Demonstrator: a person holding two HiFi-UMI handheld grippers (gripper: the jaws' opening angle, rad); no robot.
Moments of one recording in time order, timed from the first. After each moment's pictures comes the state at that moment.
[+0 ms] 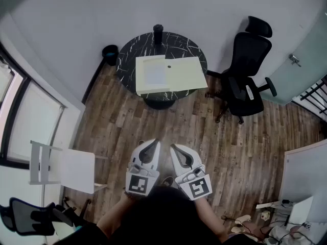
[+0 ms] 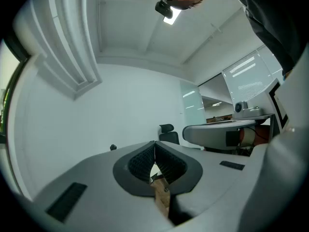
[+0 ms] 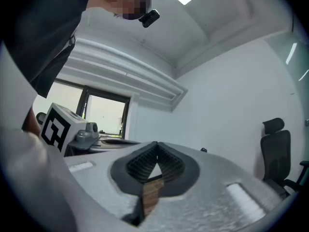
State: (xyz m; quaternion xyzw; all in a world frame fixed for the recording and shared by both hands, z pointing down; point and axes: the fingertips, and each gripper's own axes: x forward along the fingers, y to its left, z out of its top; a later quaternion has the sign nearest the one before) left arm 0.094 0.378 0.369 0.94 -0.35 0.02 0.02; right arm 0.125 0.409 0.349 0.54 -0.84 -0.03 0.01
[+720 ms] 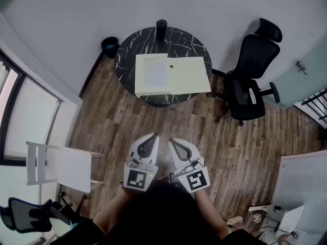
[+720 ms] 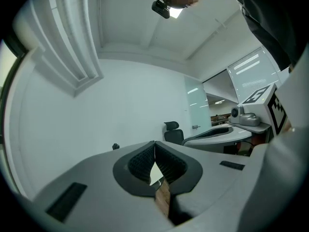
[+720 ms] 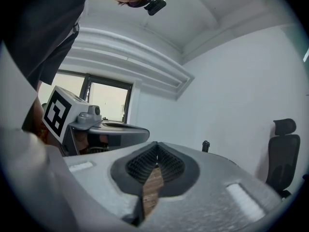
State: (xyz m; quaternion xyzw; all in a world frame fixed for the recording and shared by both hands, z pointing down) left arm 0.117 0.277 0.374 0.93 -0.36 0.02 0.01; right arm 0.148 0.302 0.380 0.51 -0.85 -0.01 0.08
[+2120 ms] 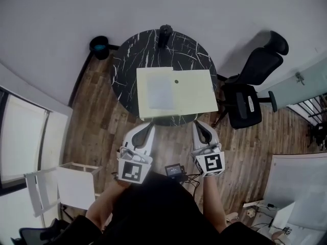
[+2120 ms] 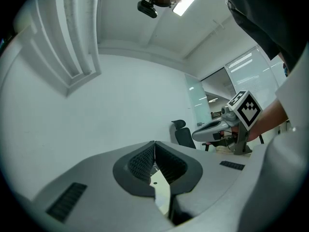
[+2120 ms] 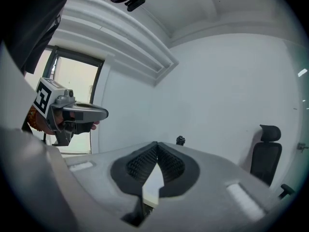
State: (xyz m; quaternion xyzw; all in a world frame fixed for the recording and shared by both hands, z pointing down) left arm 0.068 0.010 0.377 0.95 -0.32 0.01 -0.04; right arm 0.210 0.035 0.401 0.63 -0.77 -0.01 0.15
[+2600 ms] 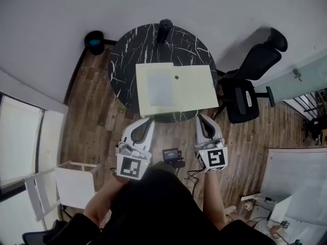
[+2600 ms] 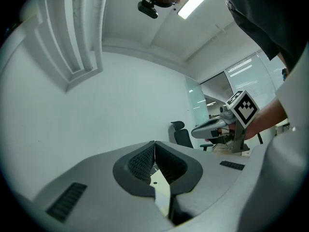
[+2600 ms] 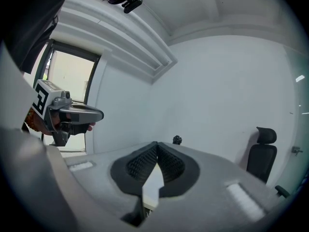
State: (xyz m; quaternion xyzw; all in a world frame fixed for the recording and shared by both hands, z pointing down) left arm 0.050 -0.020 0.387 0.95 -0.30 0.00 -0.04; right arm 0.203 0.009 0.402 0.64 -0.75 -0.02 0.16
